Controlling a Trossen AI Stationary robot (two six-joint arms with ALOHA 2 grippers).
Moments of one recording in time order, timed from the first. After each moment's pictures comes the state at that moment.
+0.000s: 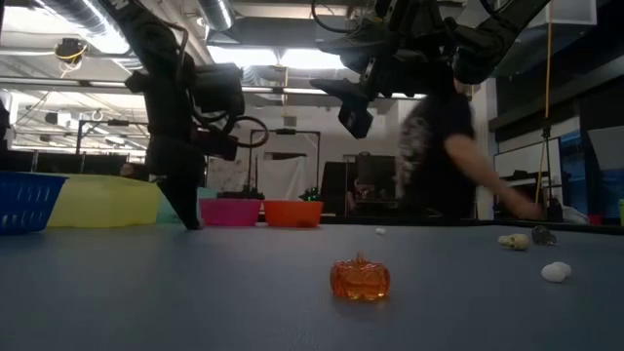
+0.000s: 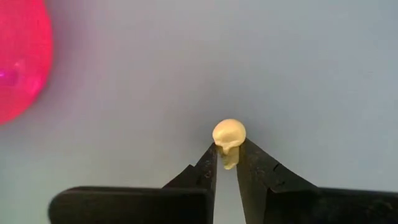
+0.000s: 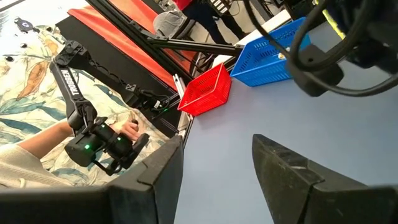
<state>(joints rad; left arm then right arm) 0.27 1.57 0.75 -0.48 -0.04 -0.06 -0.22 1.65 0.86 0.59 -0.76 0.62</state>
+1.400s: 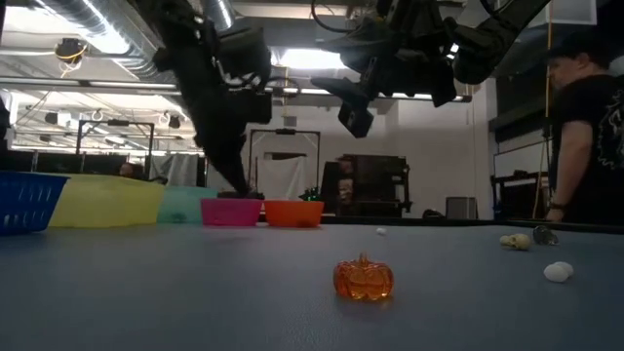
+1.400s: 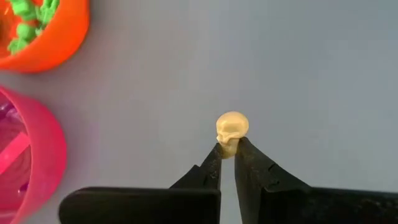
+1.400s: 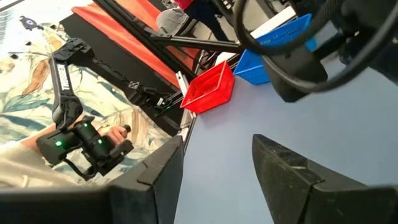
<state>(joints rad) 0.24 1.57 0.93 -0.46 -0.02 -0.07 -0.22 1.65 0.86 0.59 -0.78 0.62</state>
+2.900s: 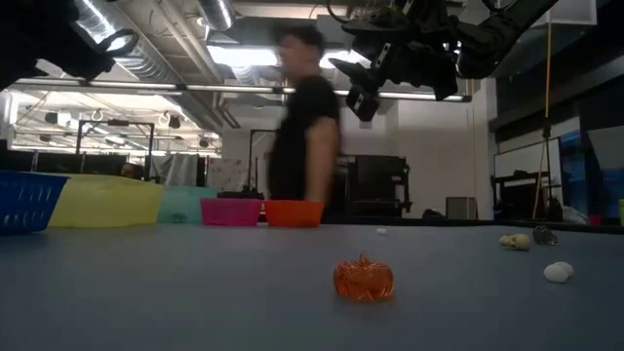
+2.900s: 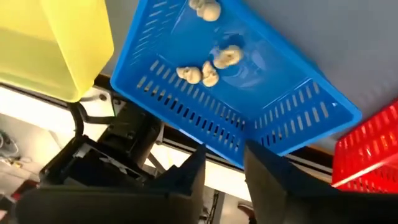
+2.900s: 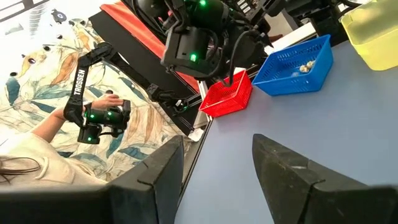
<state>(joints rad) -0.46 1.57 1.11 -1.57 0.12 -0.75 -0.31 1.58 0.86 0.58 -0.94 0.59</state>
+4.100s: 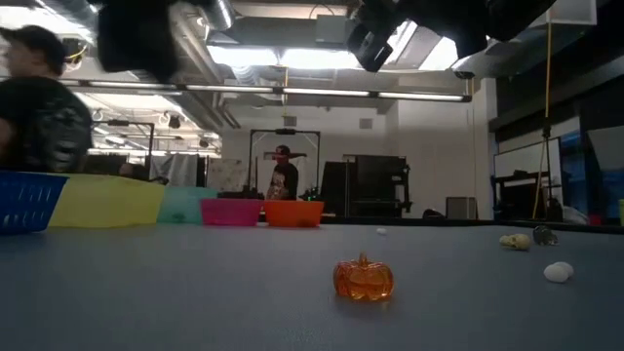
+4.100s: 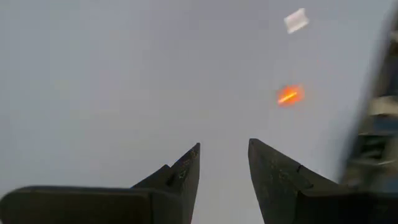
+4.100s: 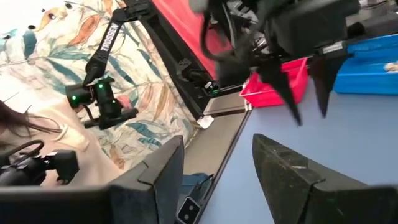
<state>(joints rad) -0.46 1.49 1.11 -0.65 -0.23 -1.00 0.02 1.50 0.86 0.54 -0.72 0.51</state>
